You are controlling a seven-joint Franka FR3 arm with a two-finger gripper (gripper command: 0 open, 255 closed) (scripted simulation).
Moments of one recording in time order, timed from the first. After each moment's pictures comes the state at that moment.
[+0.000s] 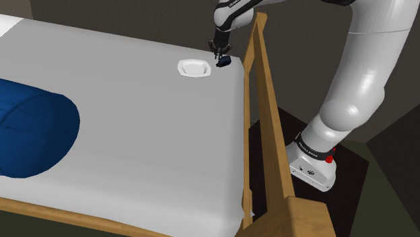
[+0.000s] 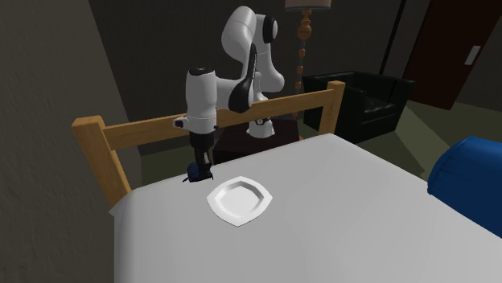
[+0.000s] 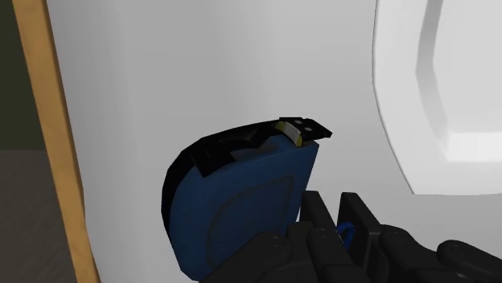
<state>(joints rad) -0.13 0.38 -0.07 -1.89 -0.04 2.39 0.79</state>
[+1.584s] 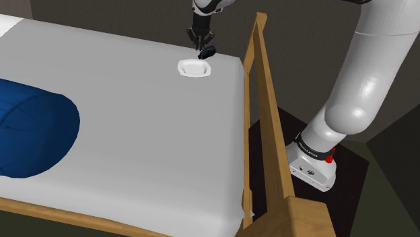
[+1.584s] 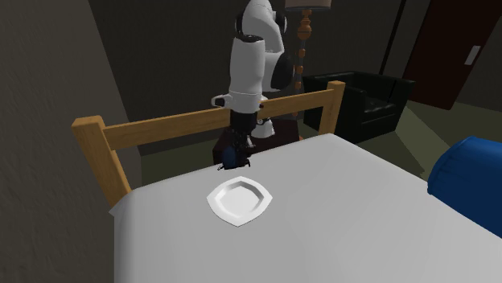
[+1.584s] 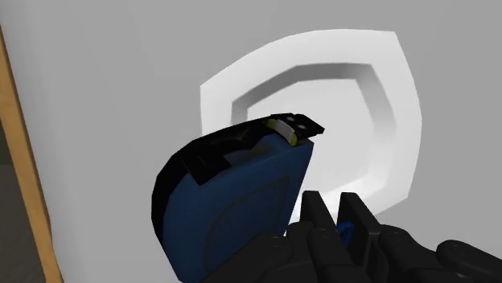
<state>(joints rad) 0.03 0.30 0.00 -1.77 -0.09 2.18 1.03</state>
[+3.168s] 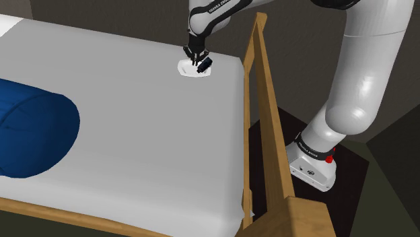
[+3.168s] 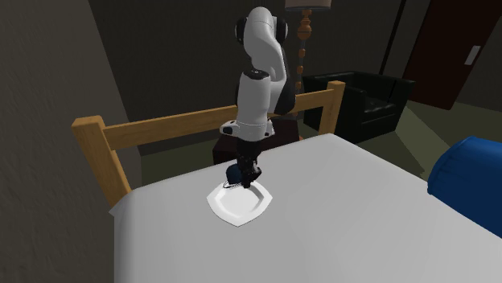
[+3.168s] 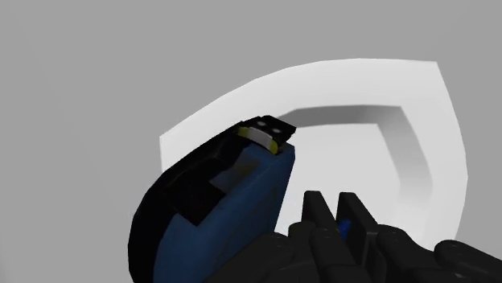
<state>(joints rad) 0.05 0.41 0.00 -1.83 -0.11 2.34 1.08</state>
